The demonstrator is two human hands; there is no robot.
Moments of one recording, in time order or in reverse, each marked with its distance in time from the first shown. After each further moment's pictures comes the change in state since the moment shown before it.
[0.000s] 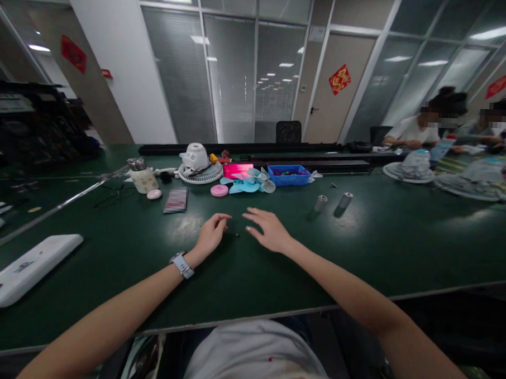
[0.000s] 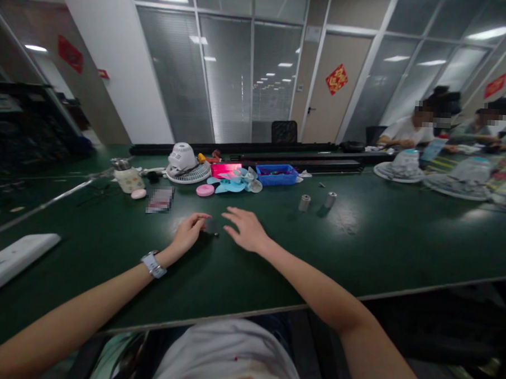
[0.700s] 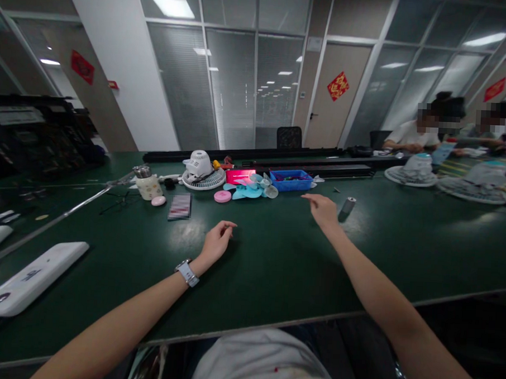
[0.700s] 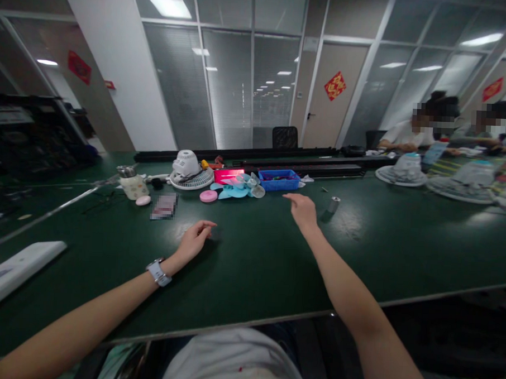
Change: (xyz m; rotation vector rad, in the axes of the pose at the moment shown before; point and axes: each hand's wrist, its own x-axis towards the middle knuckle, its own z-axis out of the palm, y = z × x) left_hand -0.003 0.003 0.001 0.019 -0.035 -0.027; right_hand -0.021 0.124 -0.060 -0.210 0.408 0.384
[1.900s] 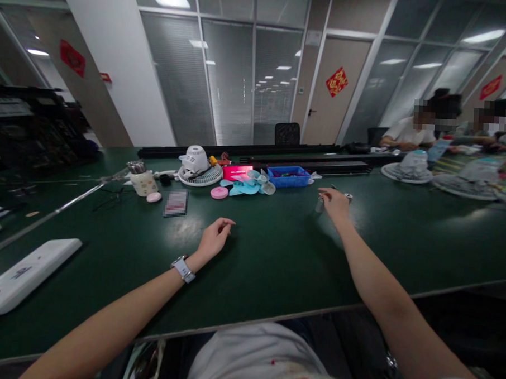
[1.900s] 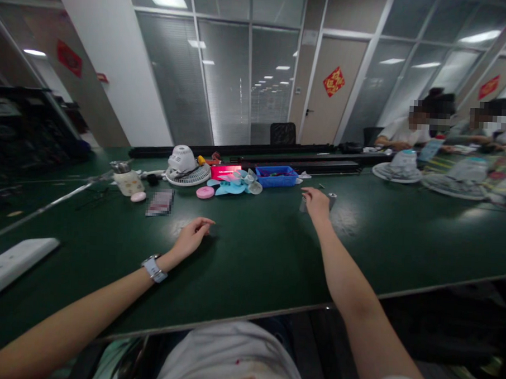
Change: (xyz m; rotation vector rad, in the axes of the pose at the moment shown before) left_hand 0.000 -0.003 0.000 0.041 -0.052 0.047; right_hand 0.005 0.074 -0.003 -0.054 0.033 0.209
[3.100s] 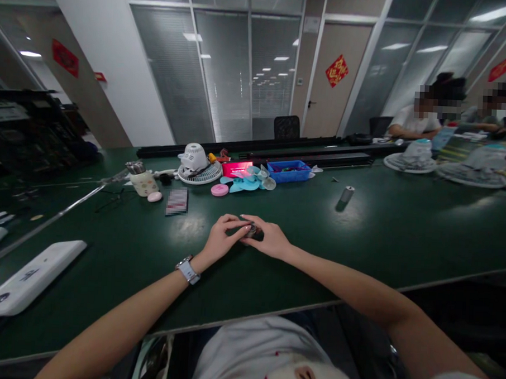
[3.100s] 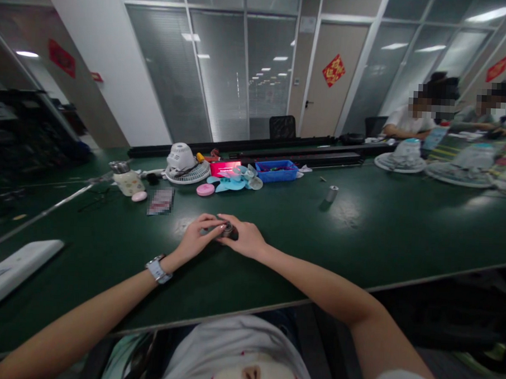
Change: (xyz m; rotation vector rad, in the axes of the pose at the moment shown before) left_hand -0.015 0.033 -0.001 -0.024 -0.079 0.298; right_hand -0.123 -0.207 0.012 0.569 -0.585 -0.343
